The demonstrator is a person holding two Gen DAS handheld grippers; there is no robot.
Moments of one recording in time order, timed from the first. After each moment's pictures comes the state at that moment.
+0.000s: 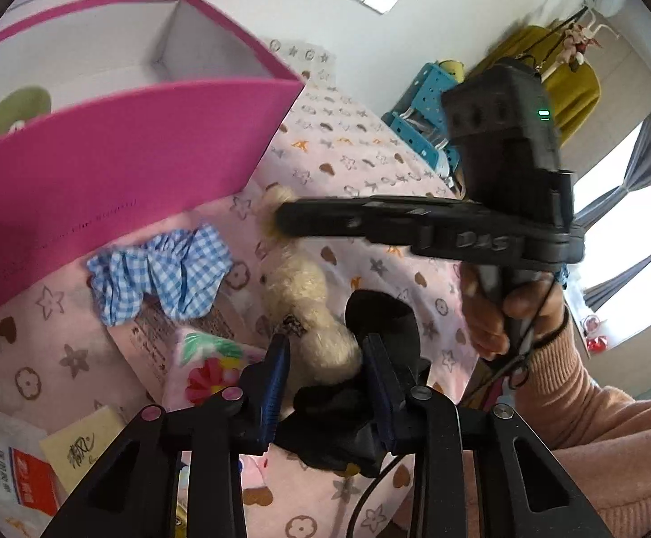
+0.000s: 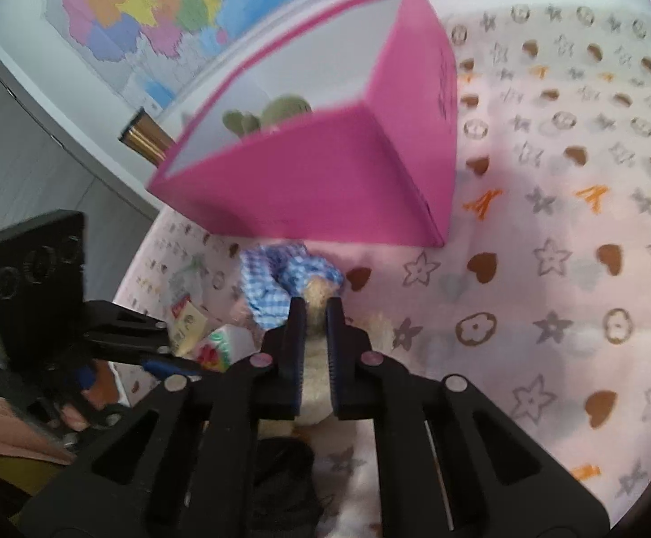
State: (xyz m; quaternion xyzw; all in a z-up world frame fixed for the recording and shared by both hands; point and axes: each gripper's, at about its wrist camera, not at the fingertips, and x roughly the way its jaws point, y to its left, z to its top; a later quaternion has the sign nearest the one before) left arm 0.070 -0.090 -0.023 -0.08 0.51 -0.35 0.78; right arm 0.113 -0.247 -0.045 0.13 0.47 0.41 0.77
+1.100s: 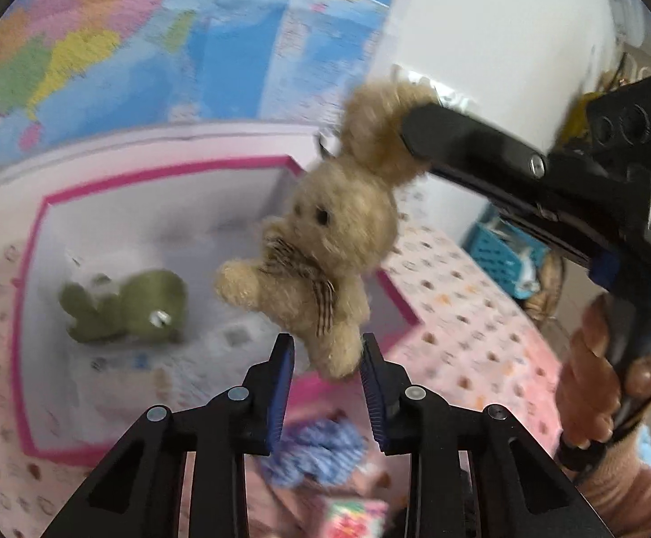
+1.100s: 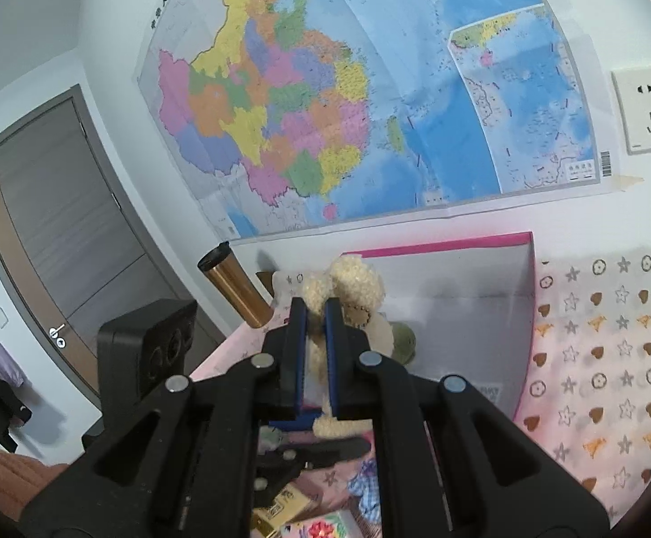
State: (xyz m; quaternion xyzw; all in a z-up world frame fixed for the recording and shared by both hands) left arm 0.128 -0.037 0.056 -0.06 0.39 -0.19 0.90; right arm 0.148 -0.206 0.108 0.16 0.27 0.46 0.83
